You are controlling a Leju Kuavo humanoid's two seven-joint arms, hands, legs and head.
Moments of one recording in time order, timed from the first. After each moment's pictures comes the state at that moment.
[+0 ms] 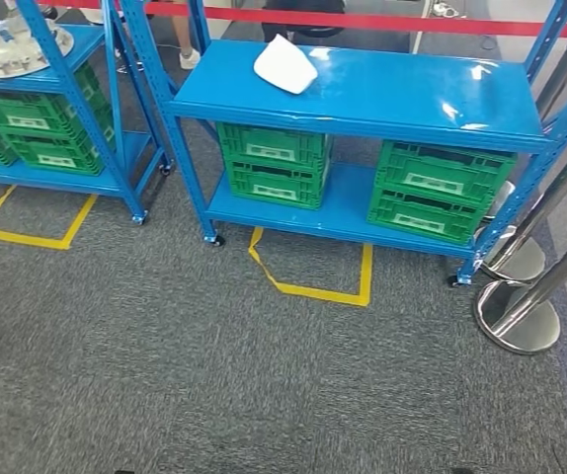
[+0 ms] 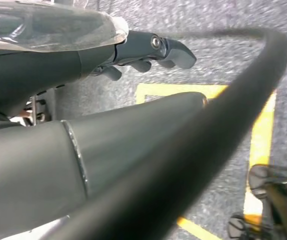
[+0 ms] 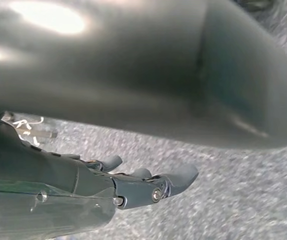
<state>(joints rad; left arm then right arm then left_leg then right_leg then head) -0.10 0.16 -0.92 -0.19 0.74 0.09 0.17 -0.06 -0.11 0.23 -0.20 -0.14 -0.01 0.06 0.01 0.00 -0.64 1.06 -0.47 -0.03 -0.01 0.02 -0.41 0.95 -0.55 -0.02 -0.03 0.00</state>
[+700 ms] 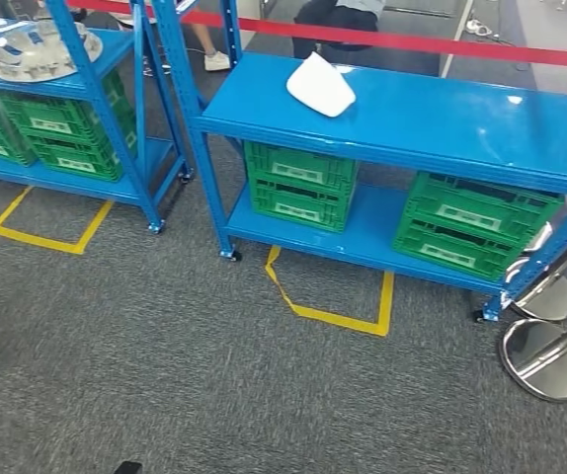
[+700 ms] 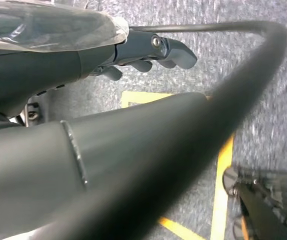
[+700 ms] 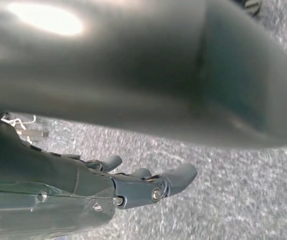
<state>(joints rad) -0.10 0.16 -0.93 -0.19 0.74 0.09 0.17 -0.06 -0.11 0.24 -0.19 -0.14 -0.02 0.06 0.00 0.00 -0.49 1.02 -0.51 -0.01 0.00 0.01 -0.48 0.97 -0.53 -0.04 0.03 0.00</state>
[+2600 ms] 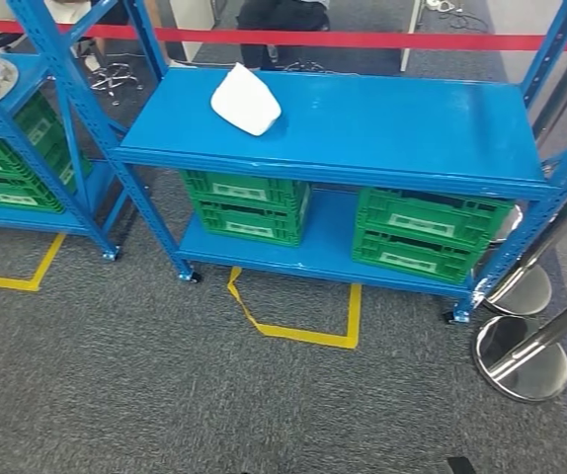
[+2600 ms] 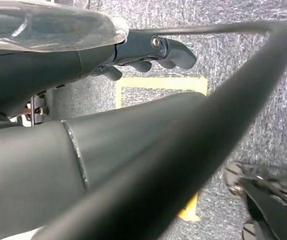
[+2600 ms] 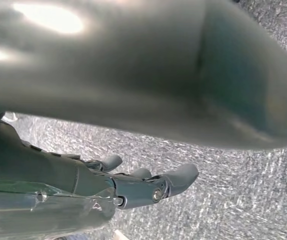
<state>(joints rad) -0.10 0.17 -0.93 -0.19 0.75 0.09 0.17 -0.07 -0.11 0.27 -0.19 -0.15 -0.07 0.01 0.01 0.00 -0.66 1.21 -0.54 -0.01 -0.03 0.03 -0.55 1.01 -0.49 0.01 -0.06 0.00</state>
